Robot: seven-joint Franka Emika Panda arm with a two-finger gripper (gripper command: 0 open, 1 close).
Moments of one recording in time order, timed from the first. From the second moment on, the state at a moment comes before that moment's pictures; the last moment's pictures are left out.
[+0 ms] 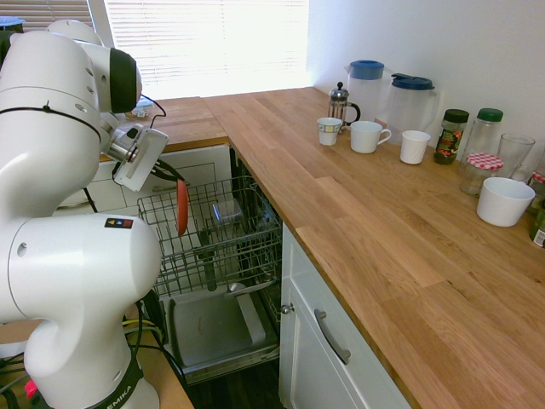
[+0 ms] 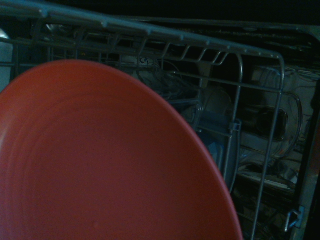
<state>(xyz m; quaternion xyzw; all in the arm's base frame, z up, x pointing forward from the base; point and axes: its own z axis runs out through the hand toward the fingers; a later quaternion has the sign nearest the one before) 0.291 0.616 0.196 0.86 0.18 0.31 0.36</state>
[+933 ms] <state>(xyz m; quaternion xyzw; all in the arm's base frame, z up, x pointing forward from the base) 0.289 0.630 0.128 0.87 0.19 0.31 0.34</state>
